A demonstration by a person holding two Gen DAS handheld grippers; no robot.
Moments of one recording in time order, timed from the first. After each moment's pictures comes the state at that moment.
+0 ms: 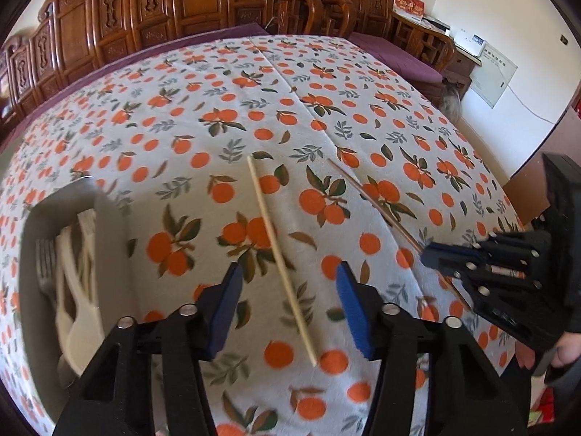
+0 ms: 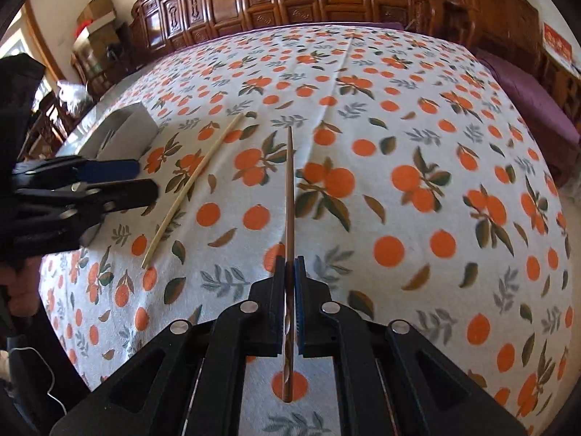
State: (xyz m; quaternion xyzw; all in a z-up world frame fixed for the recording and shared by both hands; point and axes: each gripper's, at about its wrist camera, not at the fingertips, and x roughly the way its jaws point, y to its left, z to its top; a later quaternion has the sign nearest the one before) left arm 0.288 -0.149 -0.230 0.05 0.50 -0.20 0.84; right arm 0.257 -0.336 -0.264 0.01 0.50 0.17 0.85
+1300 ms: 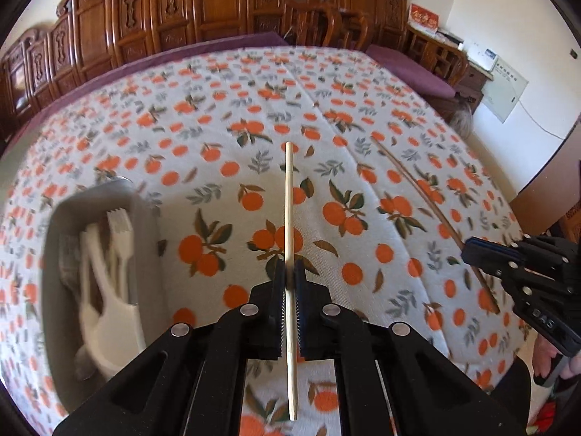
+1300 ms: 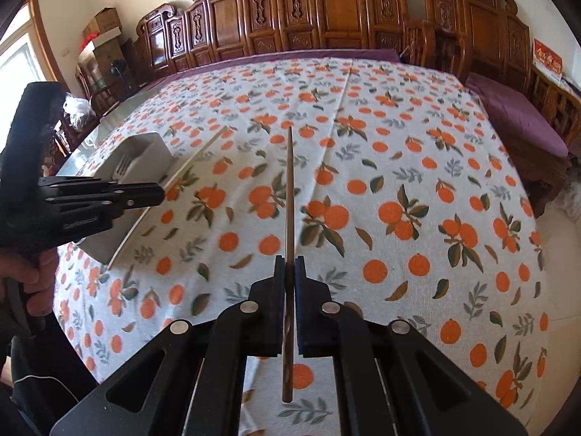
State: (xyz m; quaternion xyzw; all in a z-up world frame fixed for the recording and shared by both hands) left arm 0.277 -0.125 -0.204 0.04 0.48 -0.17 0.86; right arm 0.240 -0.331 -0.218 0.01 0.46 0.16 0.87
